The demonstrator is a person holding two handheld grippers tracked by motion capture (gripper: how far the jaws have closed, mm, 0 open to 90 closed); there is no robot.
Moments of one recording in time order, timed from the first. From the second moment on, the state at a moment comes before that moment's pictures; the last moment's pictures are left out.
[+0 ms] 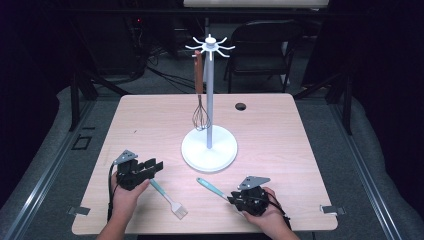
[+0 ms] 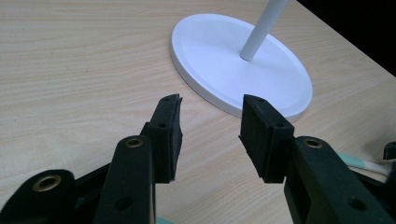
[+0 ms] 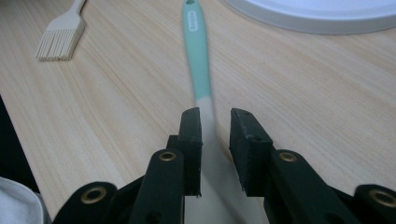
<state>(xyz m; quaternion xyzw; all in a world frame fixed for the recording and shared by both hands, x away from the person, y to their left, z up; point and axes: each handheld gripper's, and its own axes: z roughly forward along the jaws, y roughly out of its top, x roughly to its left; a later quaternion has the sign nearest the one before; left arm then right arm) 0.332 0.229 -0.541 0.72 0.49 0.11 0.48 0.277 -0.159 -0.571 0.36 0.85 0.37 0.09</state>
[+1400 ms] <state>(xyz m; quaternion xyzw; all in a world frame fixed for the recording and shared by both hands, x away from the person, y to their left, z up) 0.326 0.198 -0.548 0.75 0.45 0.09 0.47 0.308 -0.110 -0.576 0.32 0.87 0.36 0.10</state>
